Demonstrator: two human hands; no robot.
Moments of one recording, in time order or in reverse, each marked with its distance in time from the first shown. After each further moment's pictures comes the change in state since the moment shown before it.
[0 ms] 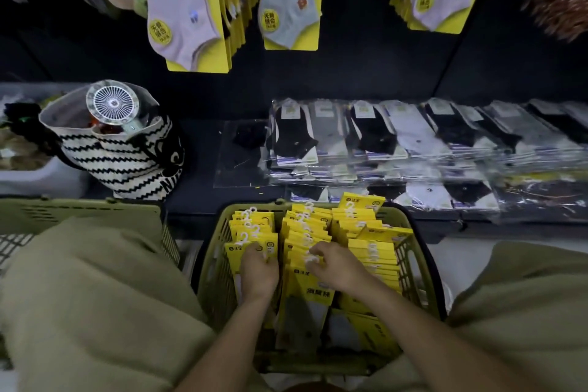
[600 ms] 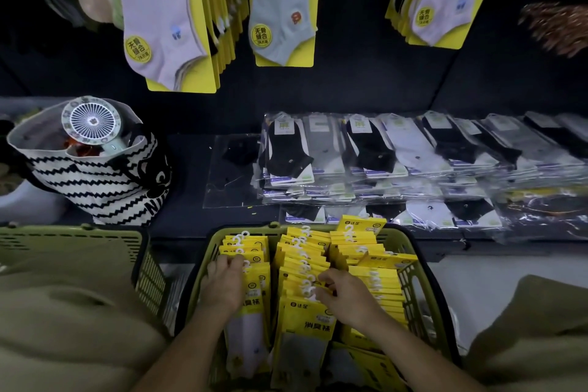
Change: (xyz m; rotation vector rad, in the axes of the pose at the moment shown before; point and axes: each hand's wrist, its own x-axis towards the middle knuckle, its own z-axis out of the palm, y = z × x) left_hand 0.076 -0.022 -0.032 0.904 -0.144 0.327; right_hand 0.003 0.019 0.000 0.091 0.057 0.063
